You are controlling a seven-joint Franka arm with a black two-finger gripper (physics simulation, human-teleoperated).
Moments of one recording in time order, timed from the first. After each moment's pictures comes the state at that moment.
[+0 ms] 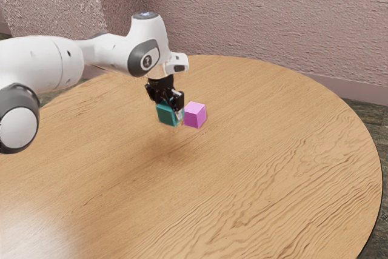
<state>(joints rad) 0.03 0.58 -0.07 -1.40 0.06 2.07 0.10</state>
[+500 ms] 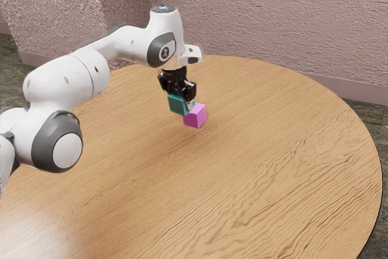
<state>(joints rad) 0.00 0.94 -0.04 -0.81 0.09 1.85 0.10</state>
